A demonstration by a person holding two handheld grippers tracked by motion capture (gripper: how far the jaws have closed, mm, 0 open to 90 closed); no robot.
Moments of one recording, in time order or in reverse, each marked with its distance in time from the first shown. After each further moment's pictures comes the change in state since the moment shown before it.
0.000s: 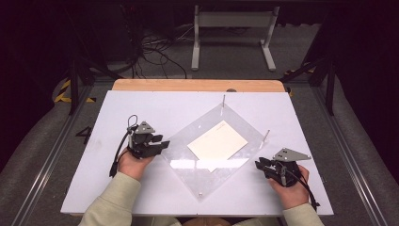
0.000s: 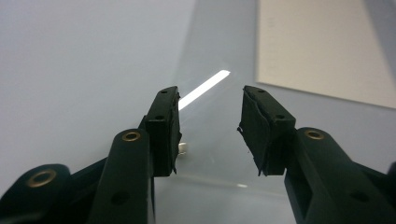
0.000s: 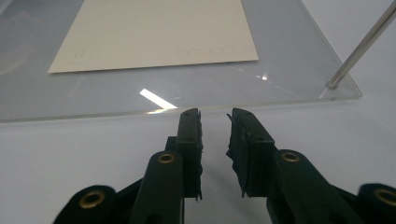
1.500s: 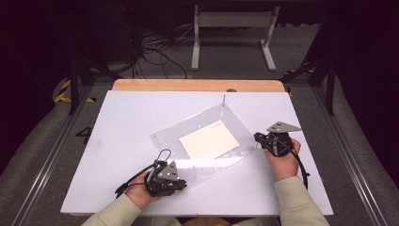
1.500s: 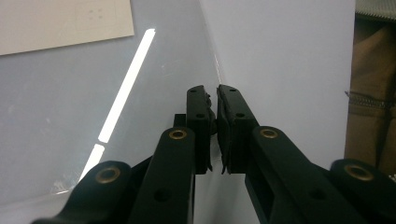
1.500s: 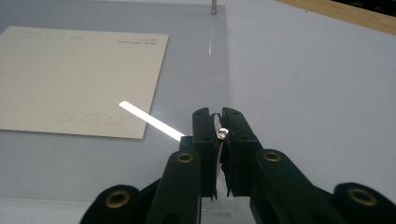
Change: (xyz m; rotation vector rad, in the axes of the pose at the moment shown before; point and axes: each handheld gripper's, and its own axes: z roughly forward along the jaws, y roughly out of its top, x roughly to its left) left arm -0.104 -0.038 -0.002 0.202 -0.336 0.471; right arm -0.045 0.051 0.046 -0.044 -0.087 -0.006
